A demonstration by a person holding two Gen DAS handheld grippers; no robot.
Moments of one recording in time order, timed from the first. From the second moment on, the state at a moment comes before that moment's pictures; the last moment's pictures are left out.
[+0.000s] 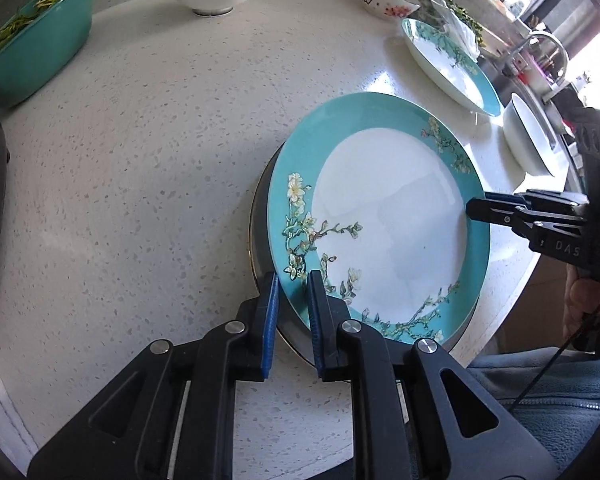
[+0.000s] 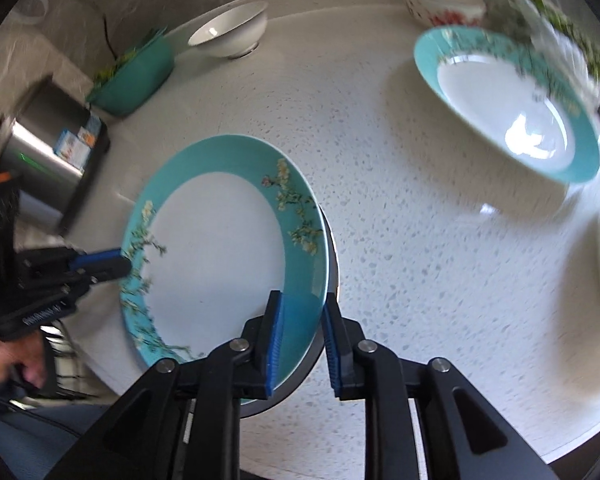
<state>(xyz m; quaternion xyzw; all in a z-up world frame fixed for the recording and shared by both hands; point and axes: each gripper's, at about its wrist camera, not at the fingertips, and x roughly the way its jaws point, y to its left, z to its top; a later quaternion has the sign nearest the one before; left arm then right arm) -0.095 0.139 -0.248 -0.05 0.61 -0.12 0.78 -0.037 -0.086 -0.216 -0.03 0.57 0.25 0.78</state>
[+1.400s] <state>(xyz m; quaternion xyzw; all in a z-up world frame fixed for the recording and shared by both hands) 0.158 -0.018 -0.233 -0.26 0.58 -0.16 0.76 0.244 -0.370 -0.184 0.21 0.62 0.34 0.68</state>
